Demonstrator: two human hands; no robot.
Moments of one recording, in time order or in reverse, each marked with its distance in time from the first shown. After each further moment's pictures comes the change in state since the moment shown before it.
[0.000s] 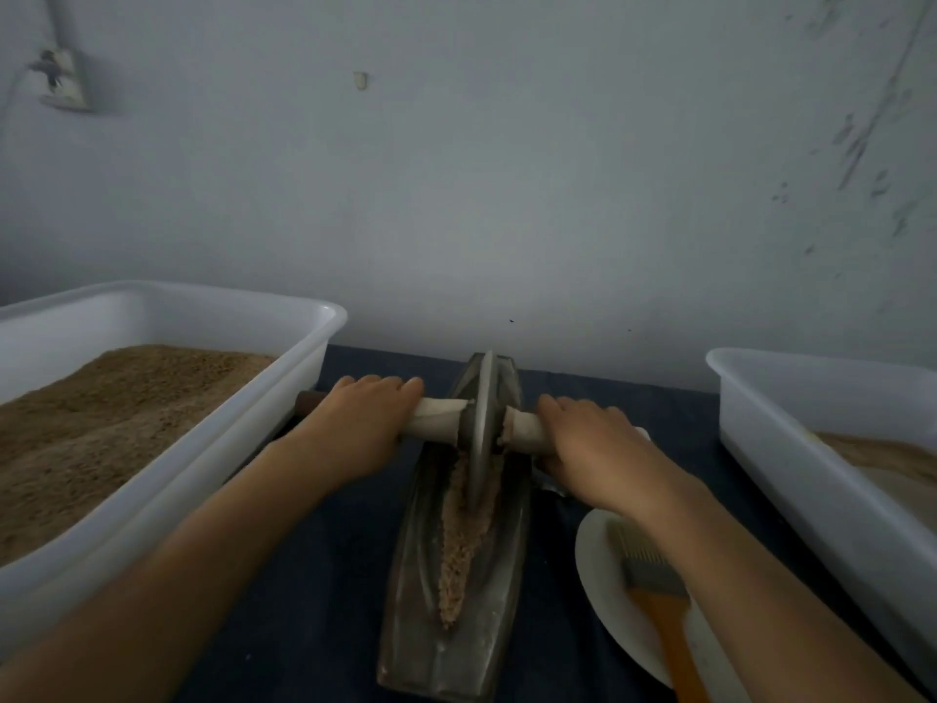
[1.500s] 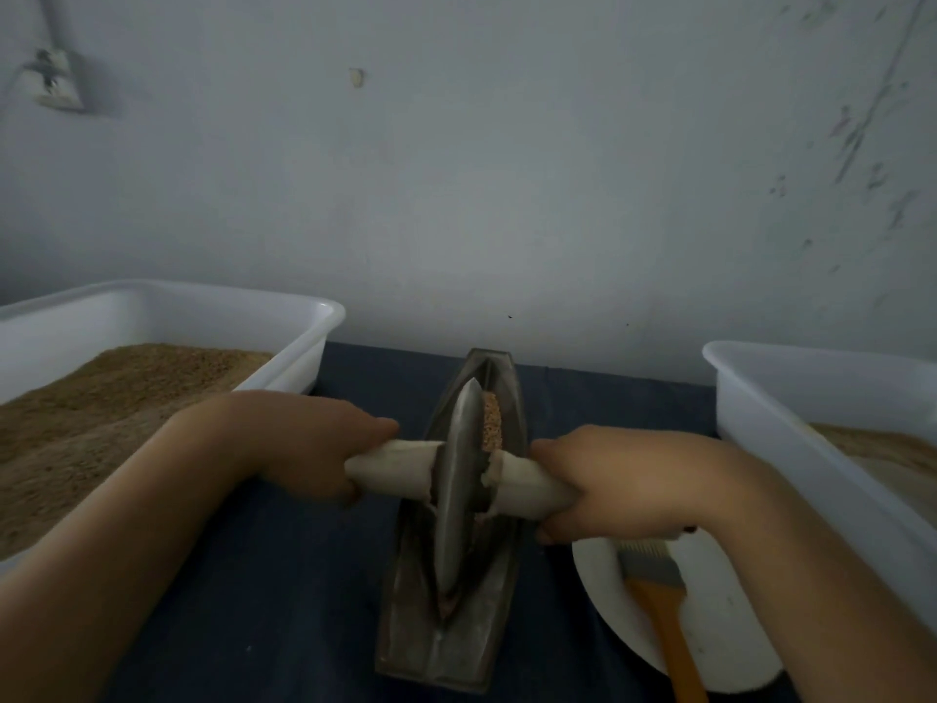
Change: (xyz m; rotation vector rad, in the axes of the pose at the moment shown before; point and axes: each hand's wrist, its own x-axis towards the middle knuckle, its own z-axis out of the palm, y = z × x) left_hand -0.033 -0.006 -0.055 -0.233 -0.657 0.123; right_hand -0.033 -0.021 -0.063 0.211 -0.531 -0.137
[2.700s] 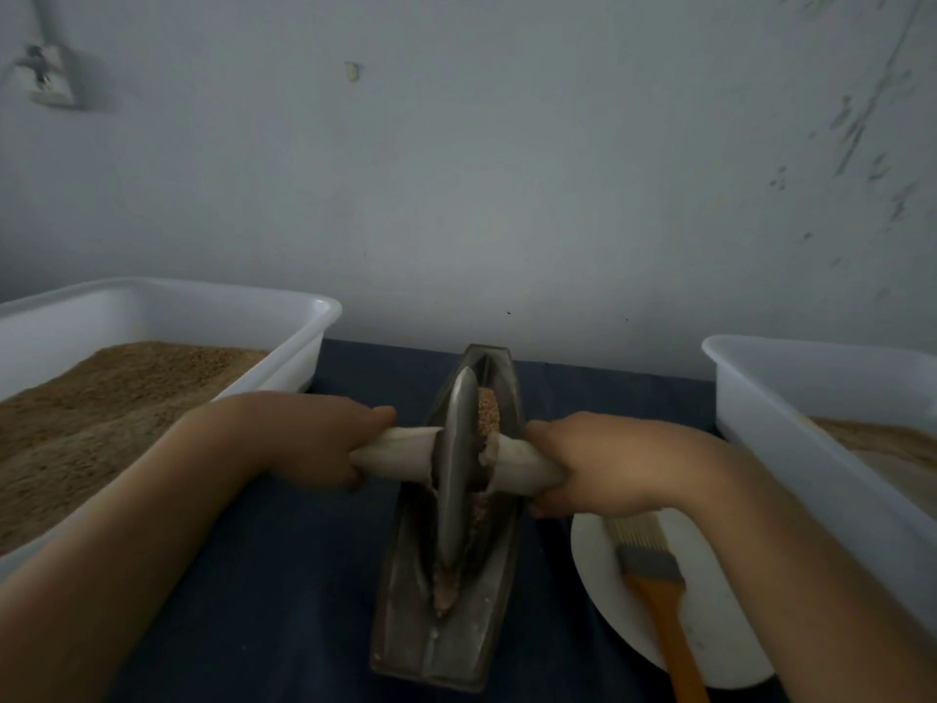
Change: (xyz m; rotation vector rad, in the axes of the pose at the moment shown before) left_hand 0.010 -0.001 0.002 -0.002 0.042 -0.042; right_hand 0.016 0.008 0.004 -0.015 0.051 0.042
